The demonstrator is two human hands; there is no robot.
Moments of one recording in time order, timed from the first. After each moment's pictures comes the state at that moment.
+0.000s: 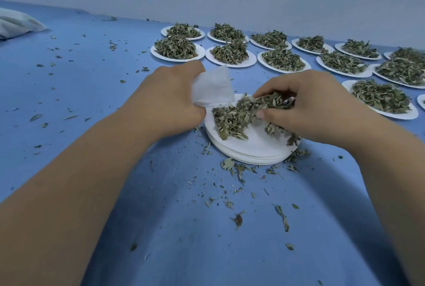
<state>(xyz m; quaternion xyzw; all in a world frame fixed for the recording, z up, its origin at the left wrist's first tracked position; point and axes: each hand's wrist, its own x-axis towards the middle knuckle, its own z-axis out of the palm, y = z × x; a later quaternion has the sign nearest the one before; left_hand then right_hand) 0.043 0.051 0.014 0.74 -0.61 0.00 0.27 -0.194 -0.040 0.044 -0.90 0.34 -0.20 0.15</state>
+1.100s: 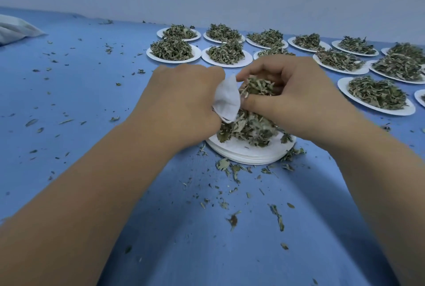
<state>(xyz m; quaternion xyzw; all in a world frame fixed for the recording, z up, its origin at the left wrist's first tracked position) 0.001 0.060 0.033 0.70 -0.67 0.14 0.20 -0.176 -0.023 0.046 -0.84 0.30 -0.32 0.31</state>
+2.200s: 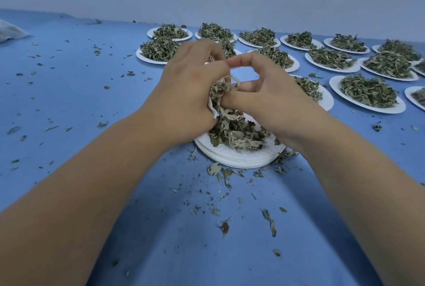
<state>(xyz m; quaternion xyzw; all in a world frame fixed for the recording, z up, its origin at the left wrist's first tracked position) 0.002 0.034 0.027 0.59 -0.73 0.10 0.32 -0.161 -0.032 0.034 -0.76 0.29 -0.29 0.50</state>
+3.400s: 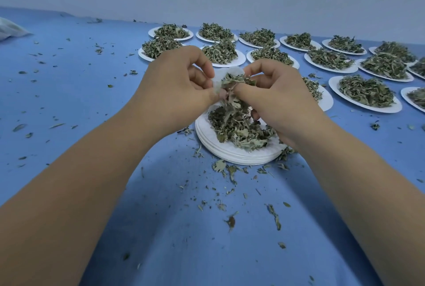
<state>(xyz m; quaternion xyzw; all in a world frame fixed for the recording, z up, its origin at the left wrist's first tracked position) 0.006 0.052 0.039 0.66 -0.56 -0.14 0.48 -0.153 -0.035 0.024 -0.72 0.36 -0.39 0.44</state>
